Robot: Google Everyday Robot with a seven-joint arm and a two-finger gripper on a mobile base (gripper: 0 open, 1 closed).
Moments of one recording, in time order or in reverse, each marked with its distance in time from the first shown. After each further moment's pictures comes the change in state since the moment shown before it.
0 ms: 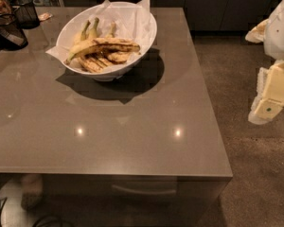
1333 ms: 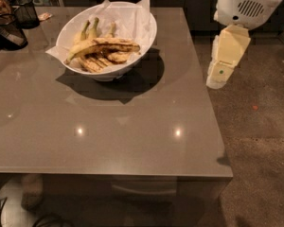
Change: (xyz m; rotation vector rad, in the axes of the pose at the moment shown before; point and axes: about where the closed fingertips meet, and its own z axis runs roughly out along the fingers) arm -0.068 -0.048 0.009 -0.030 0.030 0.034
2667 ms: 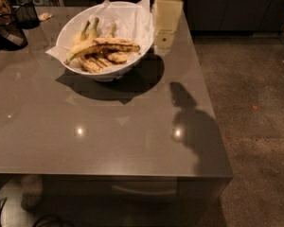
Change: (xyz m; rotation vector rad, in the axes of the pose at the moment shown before) arm -0.129 -0.039 -0.011 0.144 0.000 -0.287
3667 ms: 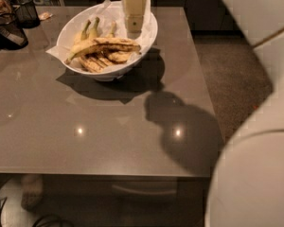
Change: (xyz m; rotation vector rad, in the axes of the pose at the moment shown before) arm -0.063 -0.049 0.023 -0.007 -0.061 -0.120
